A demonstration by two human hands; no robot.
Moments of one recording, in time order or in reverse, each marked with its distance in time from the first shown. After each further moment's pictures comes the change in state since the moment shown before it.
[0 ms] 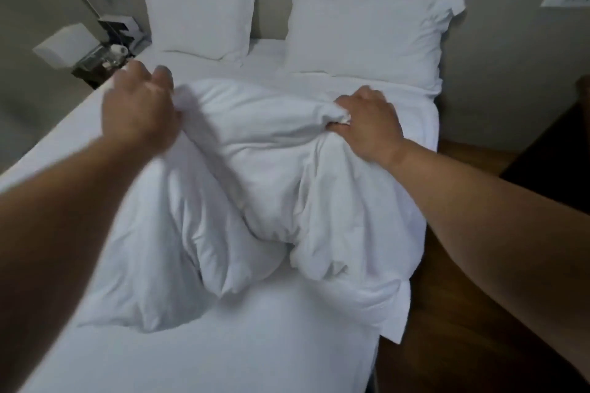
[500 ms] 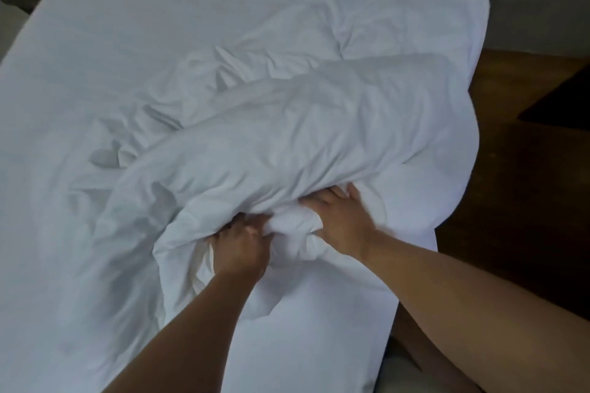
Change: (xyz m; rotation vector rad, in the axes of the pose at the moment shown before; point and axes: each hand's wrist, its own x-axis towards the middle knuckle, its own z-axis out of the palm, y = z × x) left_hand -0.191 0.079 0.289 0.011 -0.643 -0.020; right_hand -0.142 0.029 0.260 -0.013 -0.605 -0.100
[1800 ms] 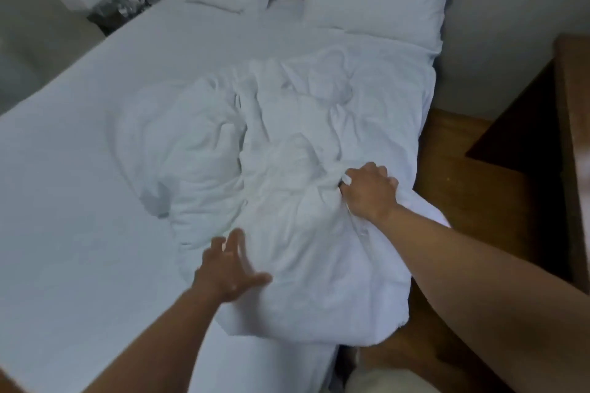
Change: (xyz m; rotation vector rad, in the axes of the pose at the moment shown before) left_hand -0.330 -0.147 0.046 -0.417 -0.180 -0.066; right_hand -0.241 -0.169 -0.031 -0.010 0.227 0.467
